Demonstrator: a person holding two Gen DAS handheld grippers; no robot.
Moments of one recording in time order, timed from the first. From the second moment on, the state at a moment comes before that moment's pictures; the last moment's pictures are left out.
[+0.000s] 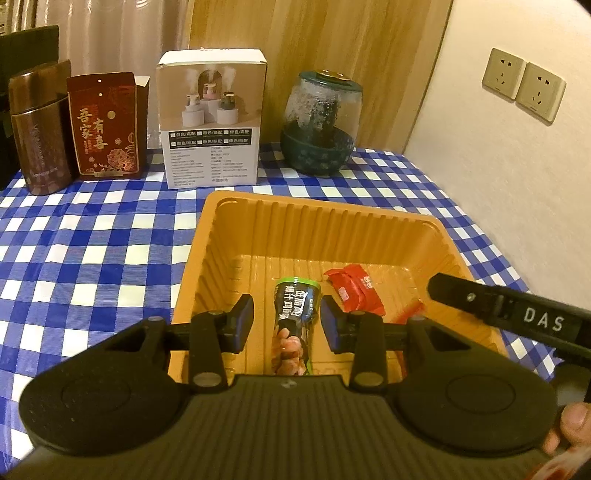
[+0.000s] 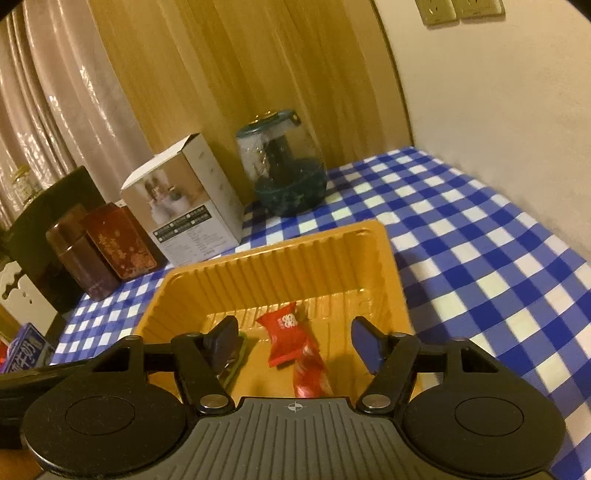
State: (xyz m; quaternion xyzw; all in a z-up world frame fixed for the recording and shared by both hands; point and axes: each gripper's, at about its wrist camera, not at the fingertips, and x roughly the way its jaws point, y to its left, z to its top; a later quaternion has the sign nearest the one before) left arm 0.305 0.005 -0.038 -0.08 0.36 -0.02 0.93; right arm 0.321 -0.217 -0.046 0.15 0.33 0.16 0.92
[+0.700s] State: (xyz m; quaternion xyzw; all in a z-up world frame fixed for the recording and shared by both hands) left arm 0.271 -0.002 -0.022 -0.07 0.36 -0.04 0.93; right arm 0.284 -0.230 -0.019 0.14 0.30 0.13 0.93
